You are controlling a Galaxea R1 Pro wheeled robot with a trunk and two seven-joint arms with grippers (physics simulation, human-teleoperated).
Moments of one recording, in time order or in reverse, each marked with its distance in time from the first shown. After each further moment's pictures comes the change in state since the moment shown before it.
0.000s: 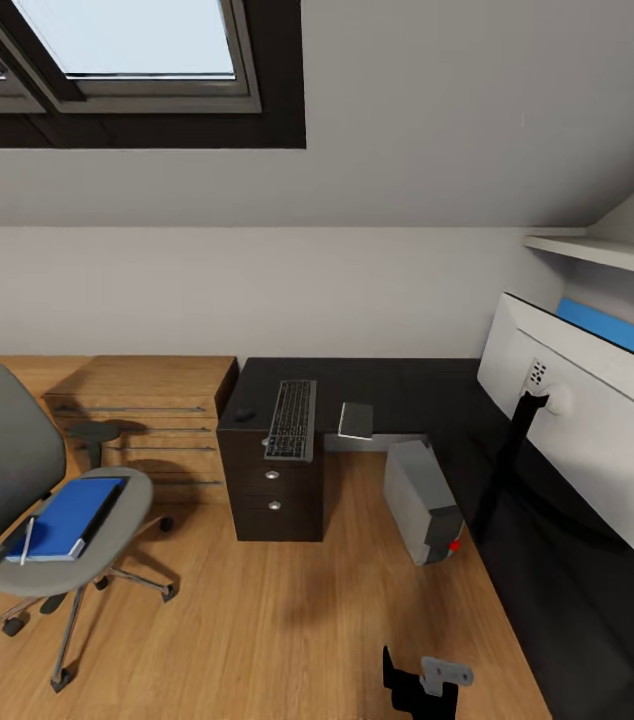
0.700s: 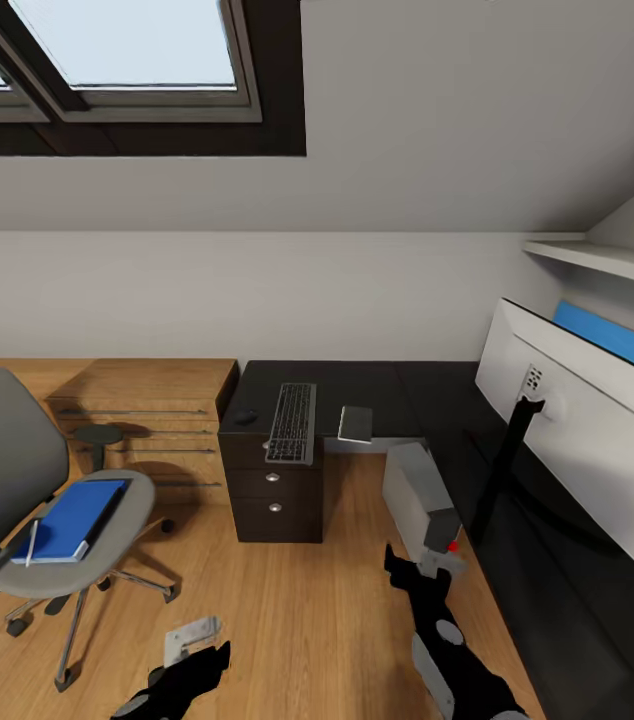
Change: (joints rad) left arm -0.037 0.075 0.034 -0.572 -0.019 0.381 0.145; right arm -0.008 -0.006 0.004 -0.577 0.016 0.413 -0.152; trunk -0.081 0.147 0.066
